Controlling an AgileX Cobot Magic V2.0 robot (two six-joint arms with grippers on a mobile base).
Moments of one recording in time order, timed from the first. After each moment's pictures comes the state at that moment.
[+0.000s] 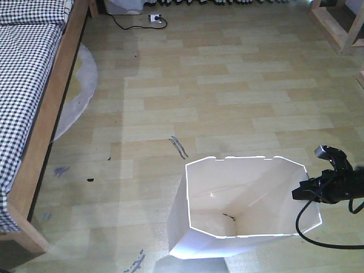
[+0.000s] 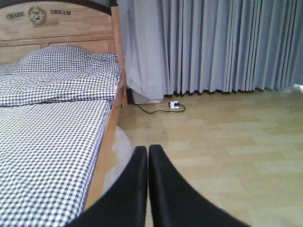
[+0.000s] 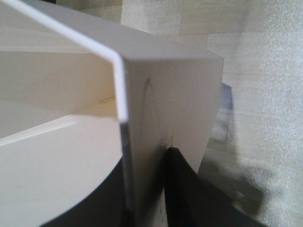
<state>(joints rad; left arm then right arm) 0.08 -0.02 0.03 0.04 0.12 -0.05 -0.47 2.31 -0.90 1.23 0.69 -1.65</state>
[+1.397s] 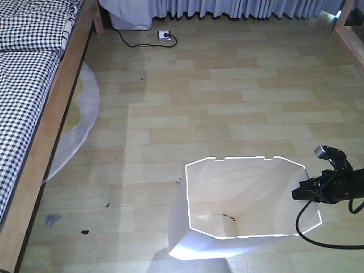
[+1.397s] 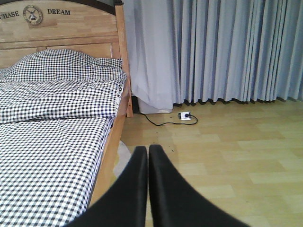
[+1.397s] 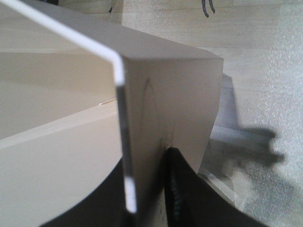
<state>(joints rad) 0.08 -0.02 0.03 0.04 0.12 -0.05 -0.47 2.31 -0.90 1.23 0.69 -1.65</state>
